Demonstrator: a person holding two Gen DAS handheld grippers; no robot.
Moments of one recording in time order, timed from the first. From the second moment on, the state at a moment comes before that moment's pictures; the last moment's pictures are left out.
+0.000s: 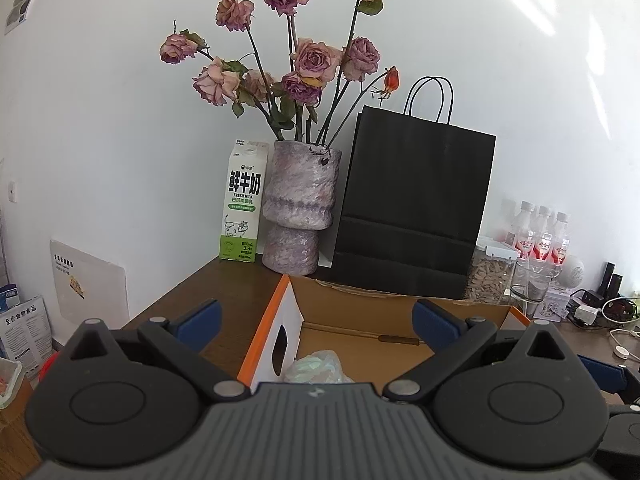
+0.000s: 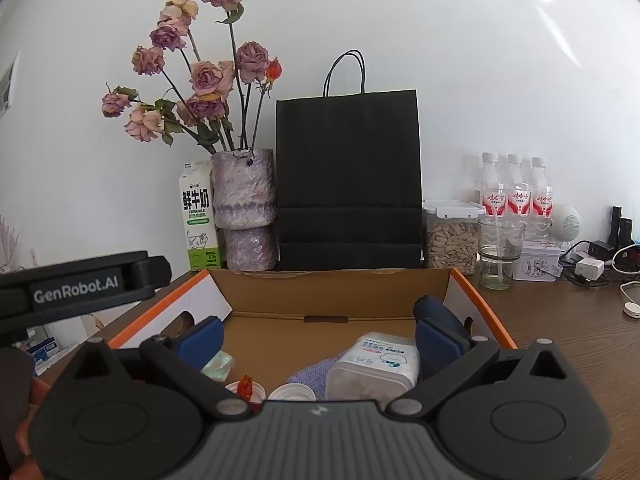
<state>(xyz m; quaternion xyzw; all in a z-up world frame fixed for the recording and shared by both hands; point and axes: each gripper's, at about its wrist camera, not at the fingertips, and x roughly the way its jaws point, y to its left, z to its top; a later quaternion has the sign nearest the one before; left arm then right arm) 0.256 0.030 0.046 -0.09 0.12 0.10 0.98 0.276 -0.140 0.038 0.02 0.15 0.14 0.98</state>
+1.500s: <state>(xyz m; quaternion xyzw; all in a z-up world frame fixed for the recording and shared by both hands) 0.150 0.013 0.031 -0.05 0.07 0.10 0.99 0.182 -0.168 0.010 -0.02 0.15 0.16 0.98</state>
